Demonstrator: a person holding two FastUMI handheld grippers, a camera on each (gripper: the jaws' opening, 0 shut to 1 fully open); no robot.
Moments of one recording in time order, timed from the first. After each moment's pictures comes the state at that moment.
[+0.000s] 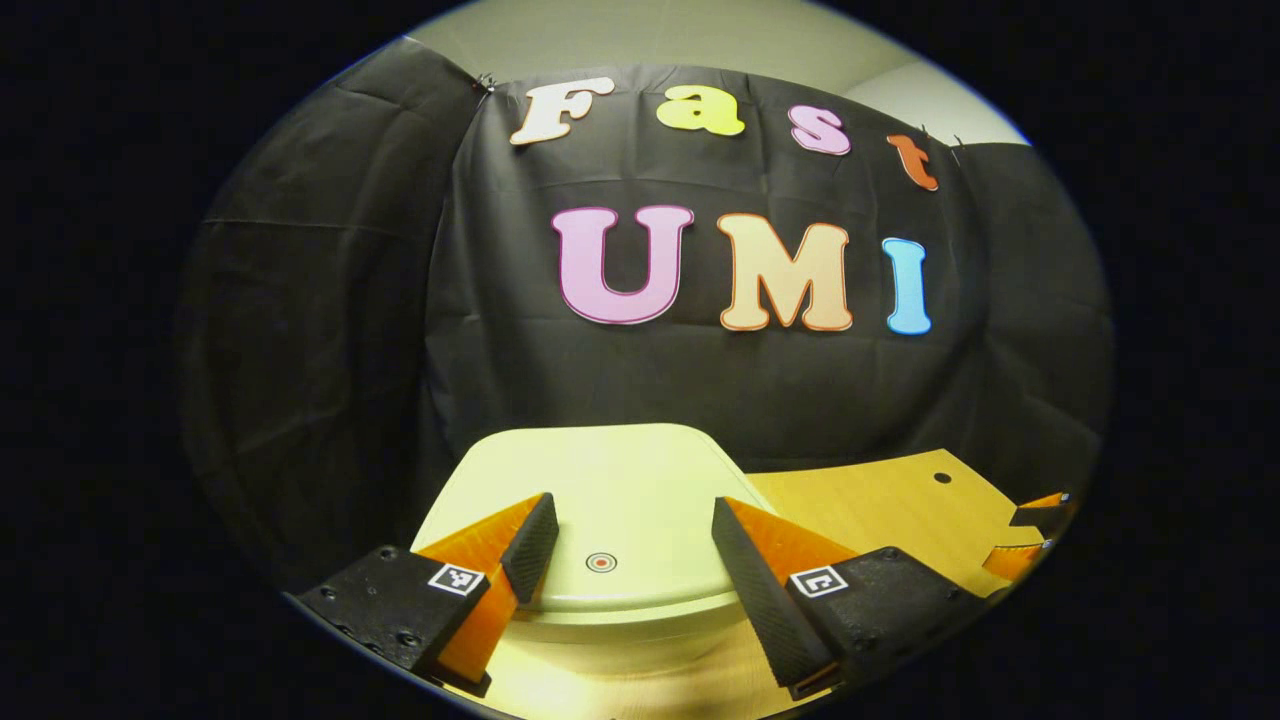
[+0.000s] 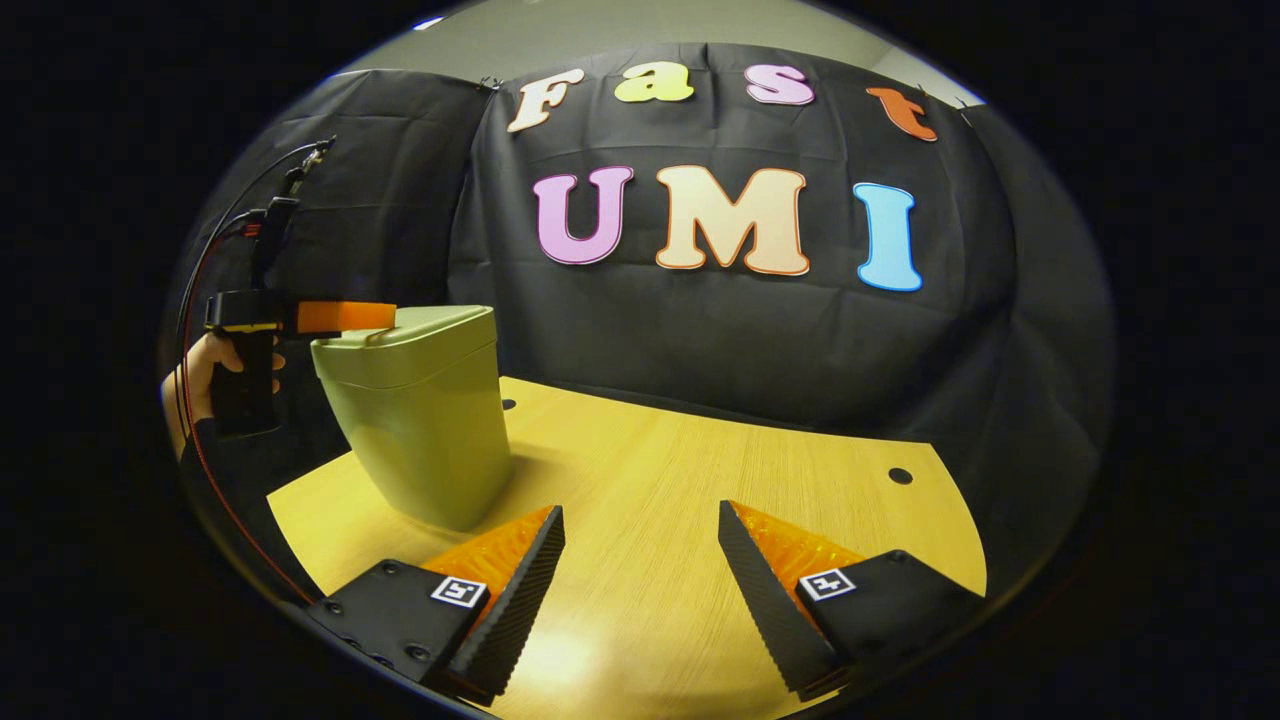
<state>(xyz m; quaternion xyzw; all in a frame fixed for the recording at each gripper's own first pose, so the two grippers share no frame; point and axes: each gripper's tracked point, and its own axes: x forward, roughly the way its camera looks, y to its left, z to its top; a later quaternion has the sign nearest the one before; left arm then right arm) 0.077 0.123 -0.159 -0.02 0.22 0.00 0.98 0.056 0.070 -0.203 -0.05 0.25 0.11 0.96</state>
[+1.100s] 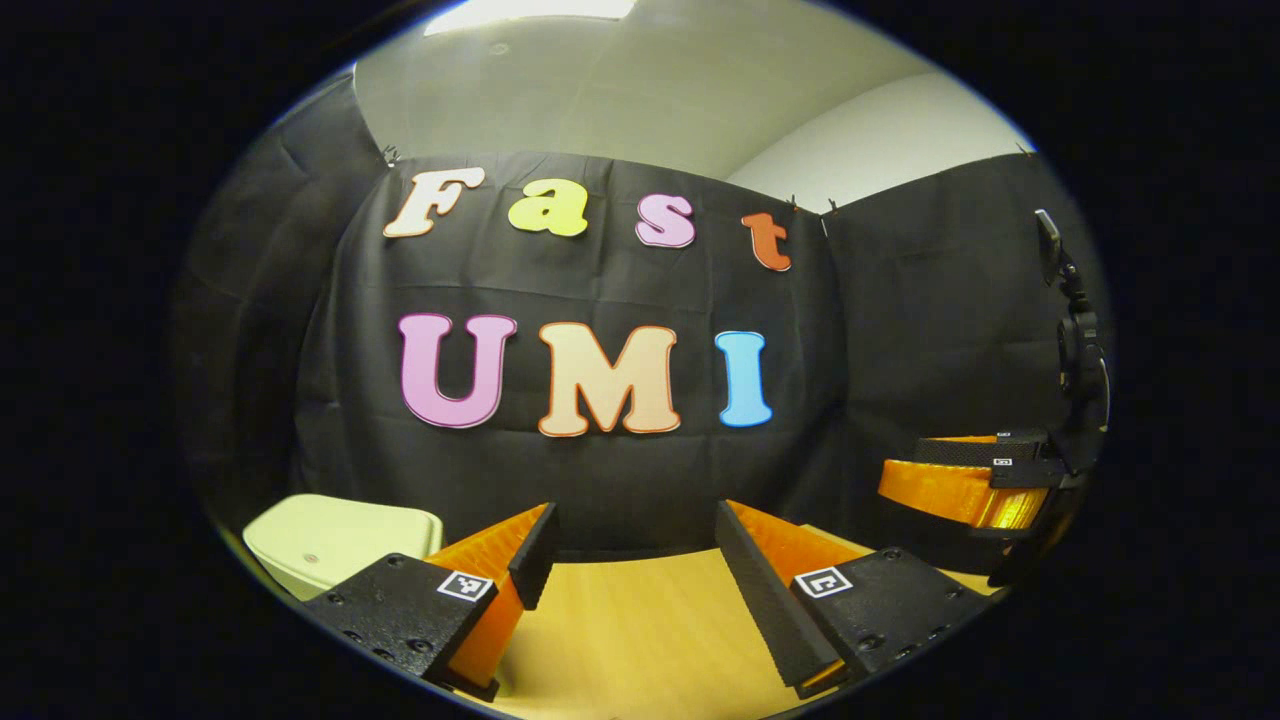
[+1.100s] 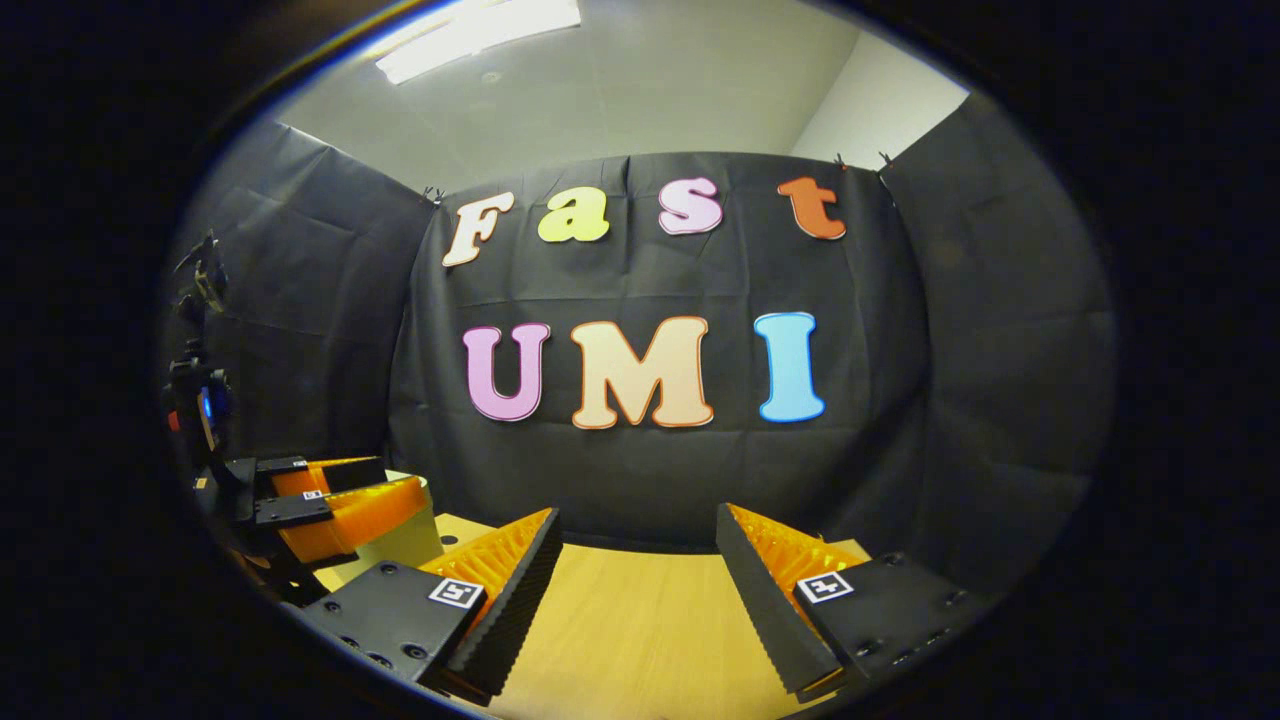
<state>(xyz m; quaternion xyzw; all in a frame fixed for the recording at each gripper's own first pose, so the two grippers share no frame) 0.062 -0.114 -0.061 -0.07 0.04 -0.16 0.98 0.060 -0.041 -0.025 -0.01 0.04 0.02 1.00</state>
